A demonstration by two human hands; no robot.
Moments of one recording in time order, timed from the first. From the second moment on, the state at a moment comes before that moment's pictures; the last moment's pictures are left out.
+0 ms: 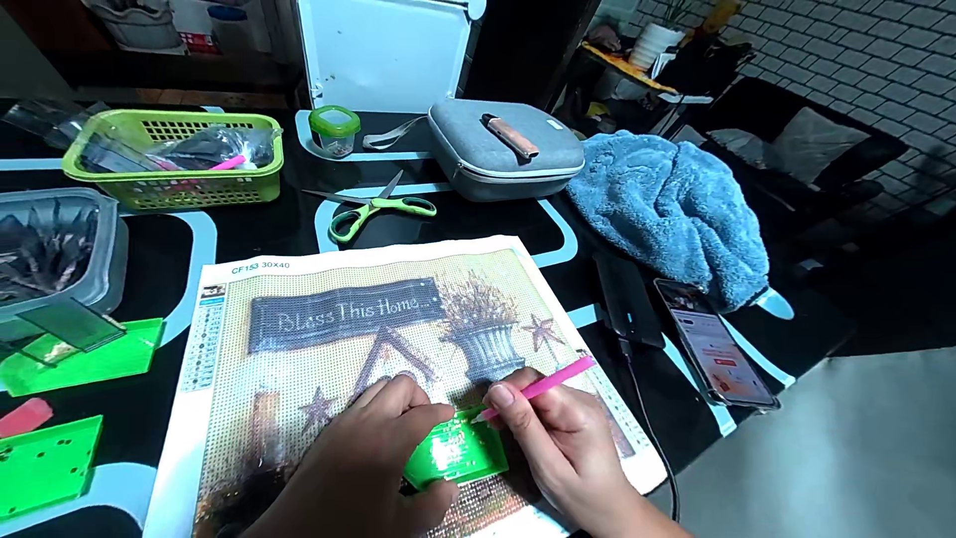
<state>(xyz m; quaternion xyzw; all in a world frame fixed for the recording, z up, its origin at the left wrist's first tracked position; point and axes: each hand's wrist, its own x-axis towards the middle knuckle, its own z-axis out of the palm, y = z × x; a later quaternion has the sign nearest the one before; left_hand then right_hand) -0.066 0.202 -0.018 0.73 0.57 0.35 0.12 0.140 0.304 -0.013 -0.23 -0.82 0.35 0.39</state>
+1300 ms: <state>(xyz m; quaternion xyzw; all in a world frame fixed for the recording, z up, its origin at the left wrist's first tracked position) -0.068 0.200 -0.005 0.73 0.58 0.31 0.19 0.181 0.313 -0.018 -0.31 -0.76 0.37 0.43</state>
